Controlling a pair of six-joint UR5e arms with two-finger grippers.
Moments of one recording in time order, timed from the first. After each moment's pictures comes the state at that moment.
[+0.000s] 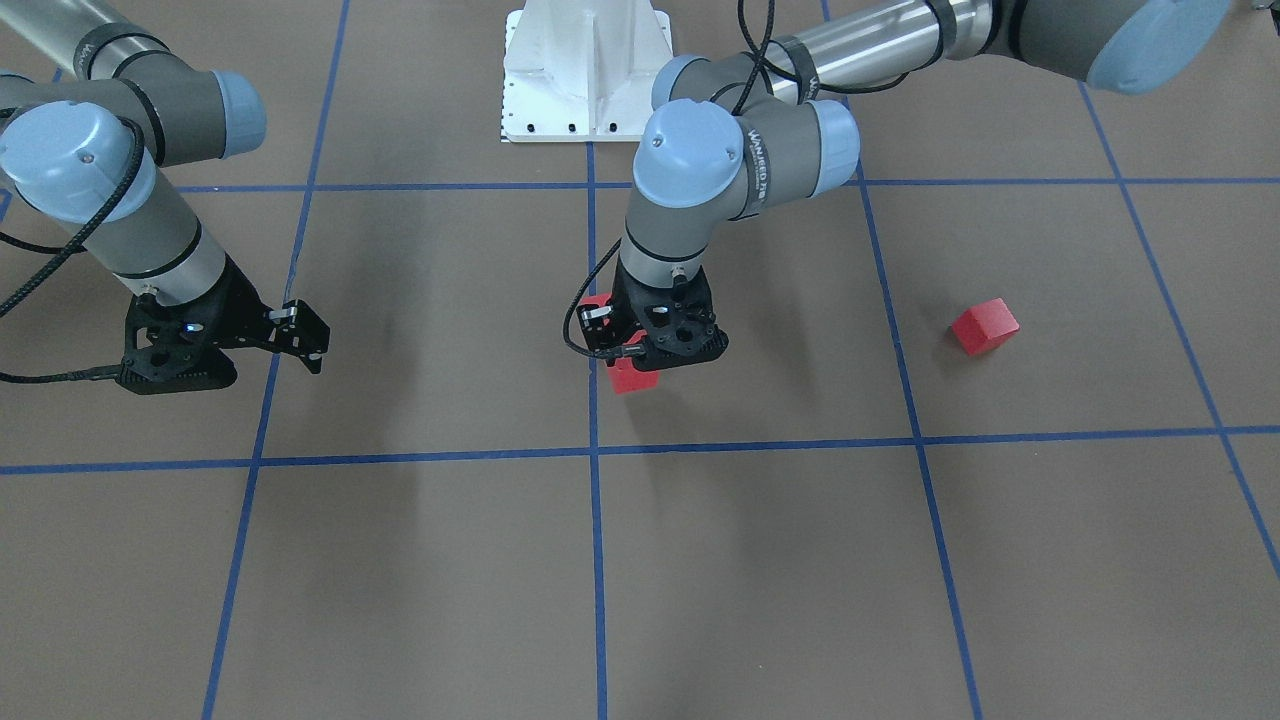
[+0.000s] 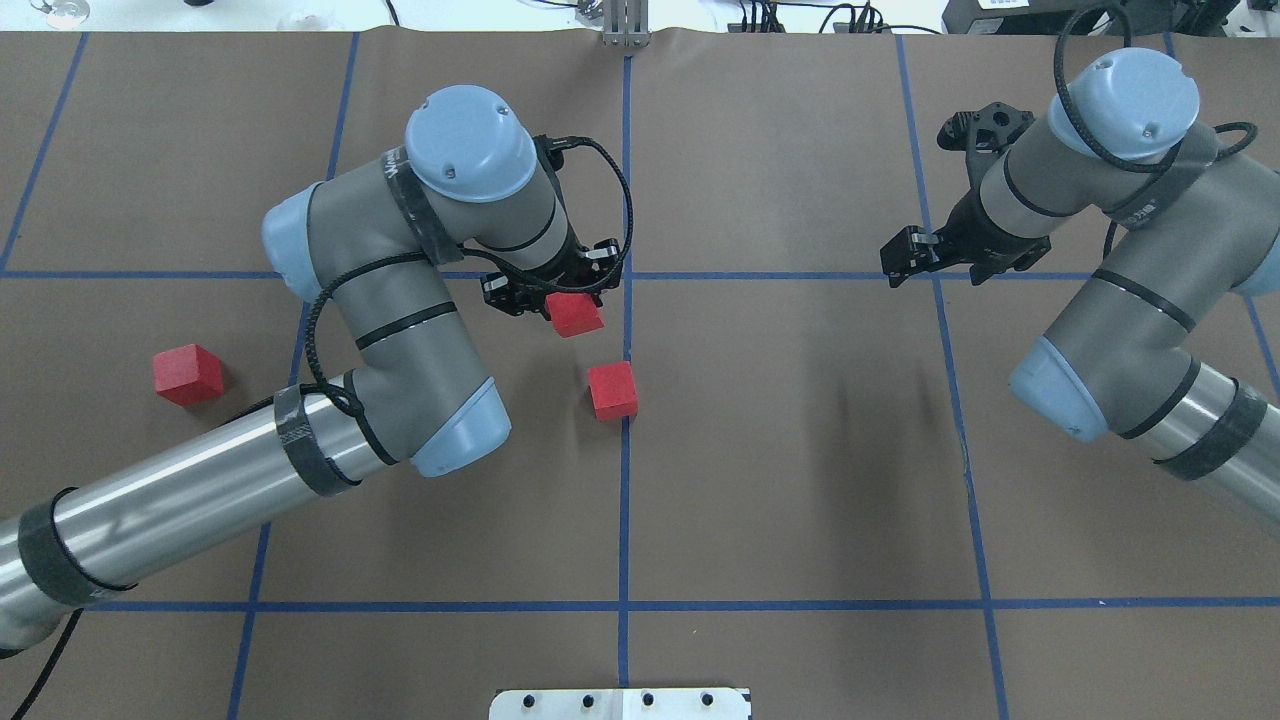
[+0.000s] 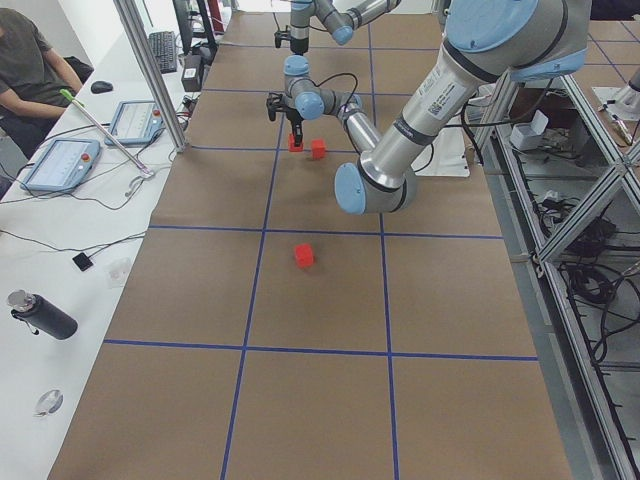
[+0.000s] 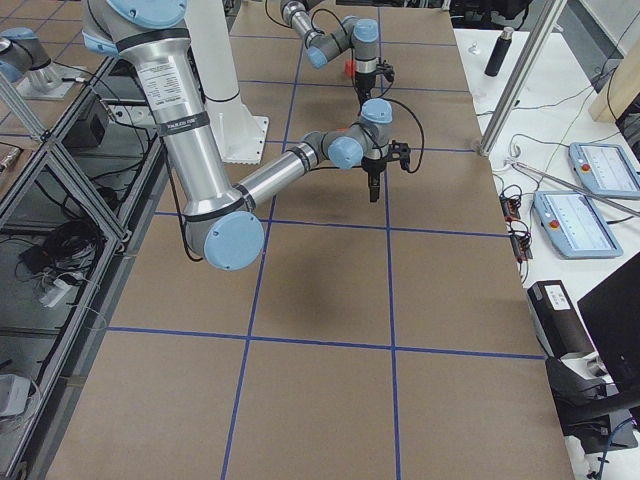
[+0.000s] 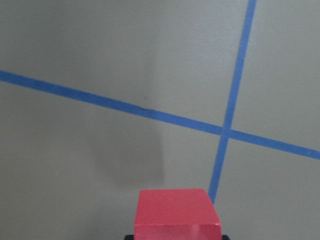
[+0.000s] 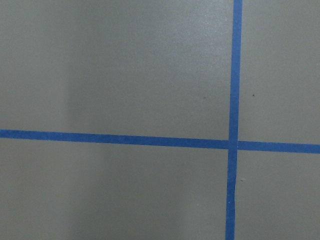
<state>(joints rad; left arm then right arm) -0.61 -2.45 -1.39 -1.70 -1.94 -1.37 0.87 -1.22 1.75 -1.45 2.08 0.88</state>
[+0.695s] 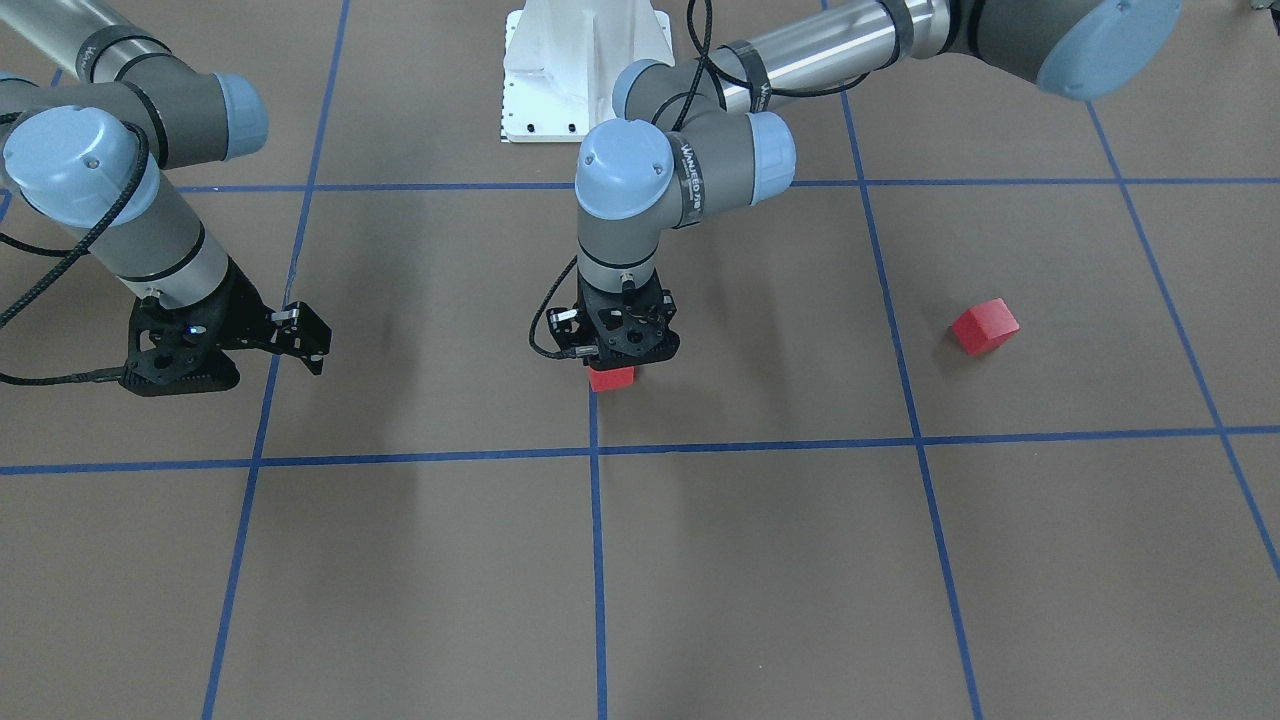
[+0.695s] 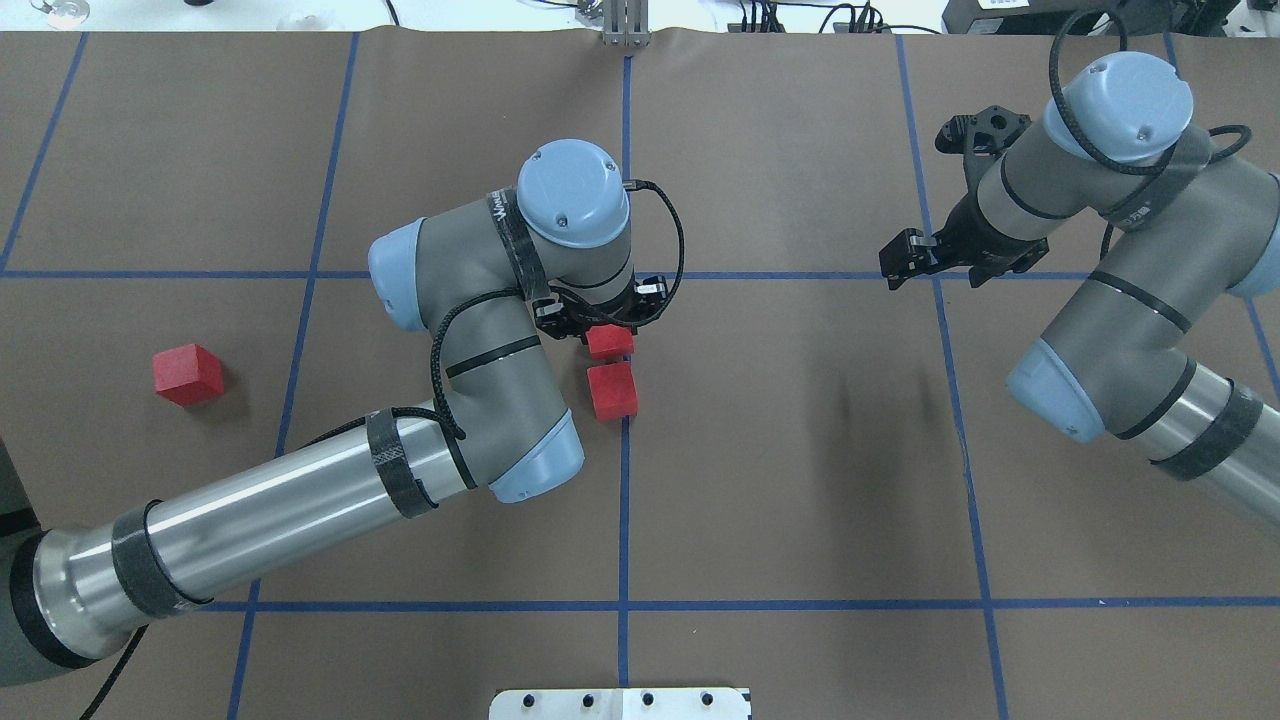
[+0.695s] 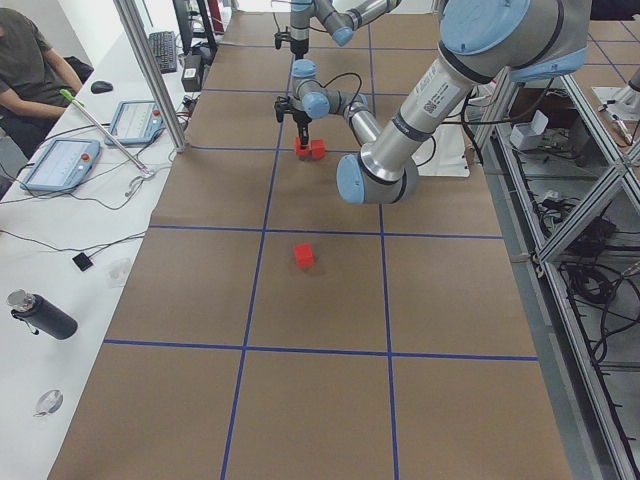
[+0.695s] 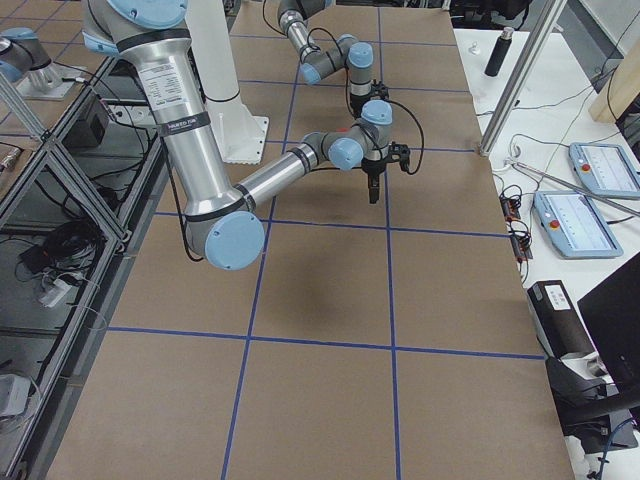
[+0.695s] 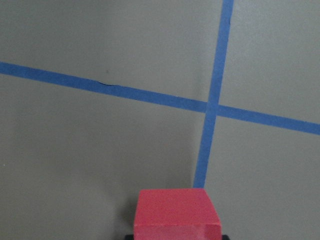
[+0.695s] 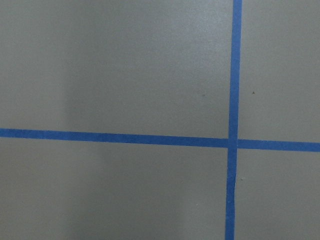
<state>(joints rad) -0.55 -2.49 -1.33 -1.69 -1.90 -1.38 0.86 -1.22 1.74 -1.45 2.08 0.88</state>
